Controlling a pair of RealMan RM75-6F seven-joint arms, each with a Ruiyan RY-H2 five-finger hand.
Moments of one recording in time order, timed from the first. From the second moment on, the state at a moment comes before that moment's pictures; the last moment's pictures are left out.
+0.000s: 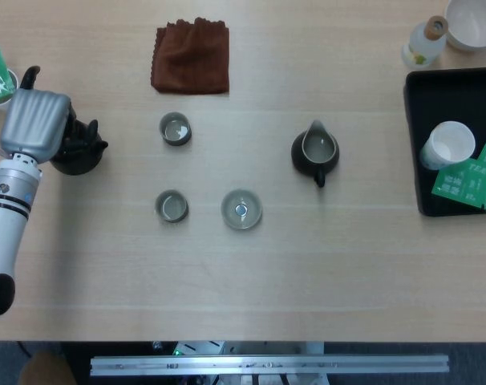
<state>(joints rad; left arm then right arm) -0.62 -1.30 -0.11 -1.51 1.00 1.02 0.46 0.02 -0.96 0.05 -1.71 -1.48 1.48 0.08</state>
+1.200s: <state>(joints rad) -0.59 -1.26 -0.10 -1.73 1.08 1.12 0.56 0.02 -0.96 0.04 -1.70 -1.49 1.48 0.10</state>
